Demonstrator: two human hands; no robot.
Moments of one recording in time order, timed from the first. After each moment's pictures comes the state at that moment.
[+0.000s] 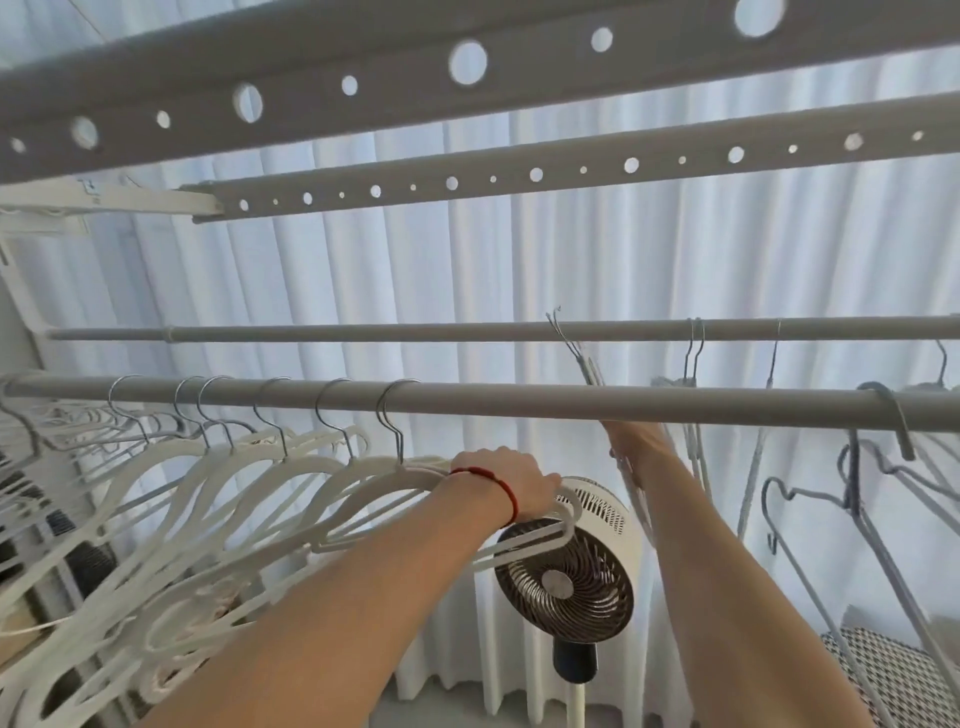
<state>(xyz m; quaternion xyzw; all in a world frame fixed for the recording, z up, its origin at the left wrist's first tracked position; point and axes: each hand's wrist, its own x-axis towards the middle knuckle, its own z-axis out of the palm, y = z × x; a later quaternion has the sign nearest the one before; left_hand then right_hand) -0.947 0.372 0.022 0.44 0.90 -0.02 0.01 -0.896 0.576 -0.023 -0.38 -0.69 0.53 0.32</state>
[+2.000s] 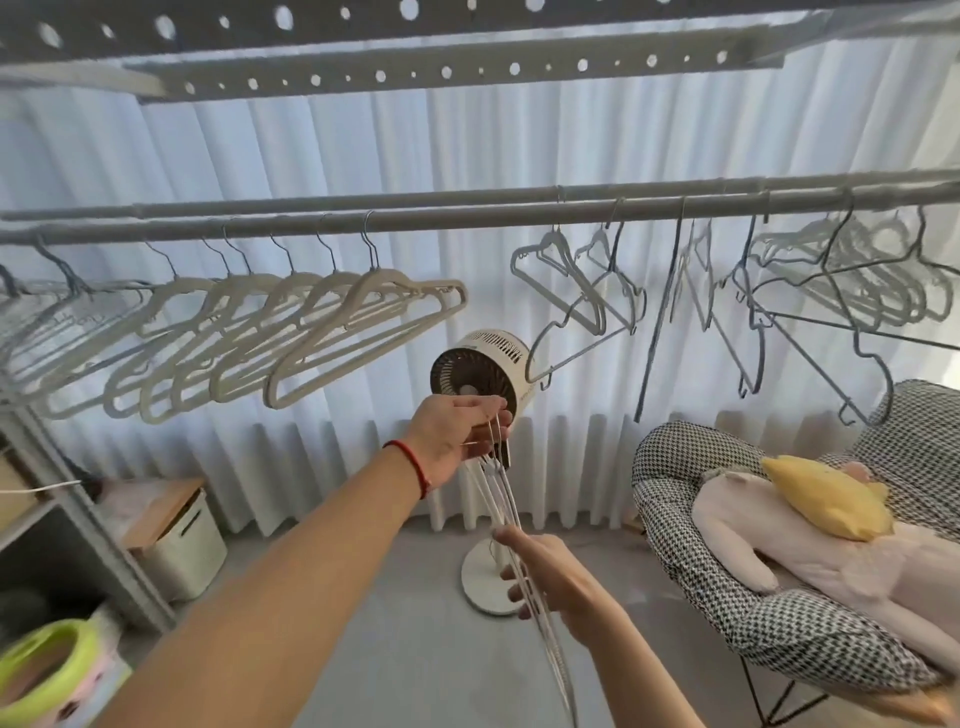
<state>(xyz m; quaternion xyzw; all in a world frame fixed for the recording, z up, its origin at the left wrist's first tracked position) -0.763 0.163 -0.069 0.28 0.61 0.62 0.41 -0.610 0.204 -0.210 -0.40 -0.63 0.65 0.11</state>
